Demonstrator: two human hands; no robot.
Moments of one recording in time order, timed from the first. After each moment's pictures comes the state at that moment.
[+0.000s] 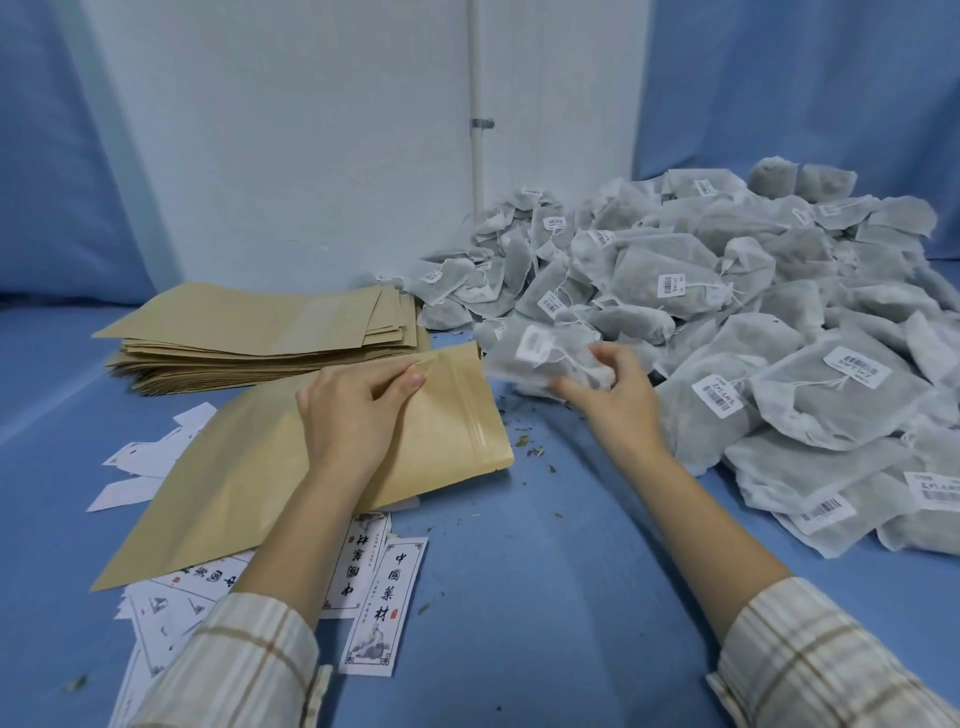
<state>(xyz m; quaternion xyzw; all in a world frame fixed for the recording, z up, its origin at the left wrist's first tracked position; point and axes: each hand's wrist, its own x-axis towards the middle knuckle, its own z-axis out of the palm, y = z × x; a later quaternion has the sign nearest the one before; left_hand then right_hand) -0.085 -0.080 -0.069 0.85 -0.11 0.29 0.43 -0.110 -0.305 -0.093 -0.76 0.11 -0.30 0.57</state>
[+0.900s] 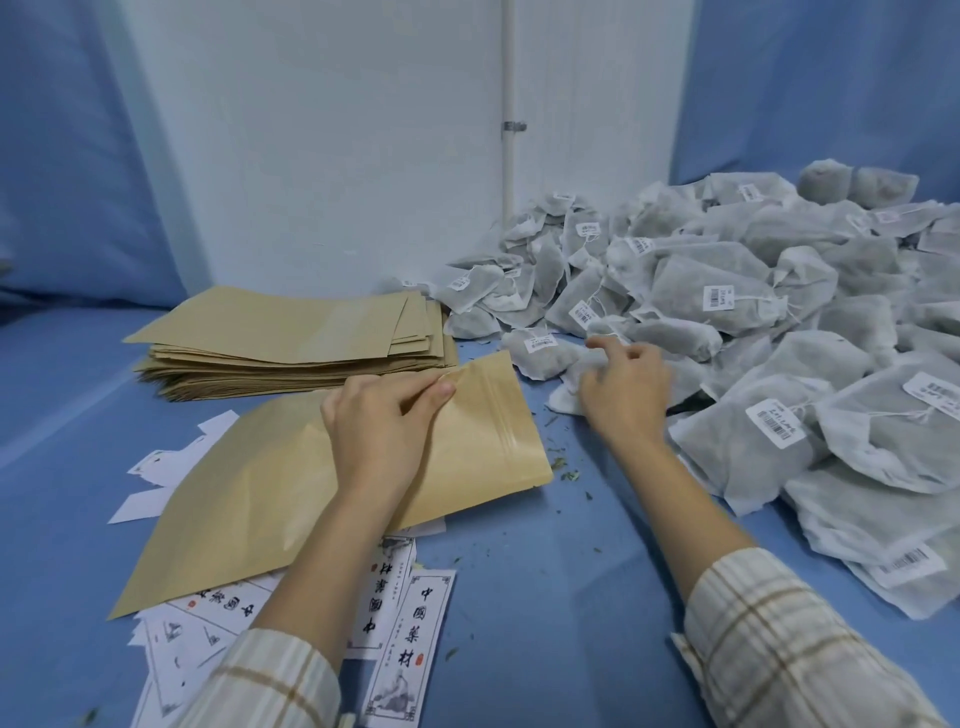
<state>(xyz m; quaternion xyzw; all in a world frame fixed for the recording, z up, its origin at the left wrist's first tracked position) -0.078 -0.083 -0.070 0.84 -0.10 0.31 0.43 -0.046 -0.301 -0.090 -0.89 0.19 -0.30 0.28</state>
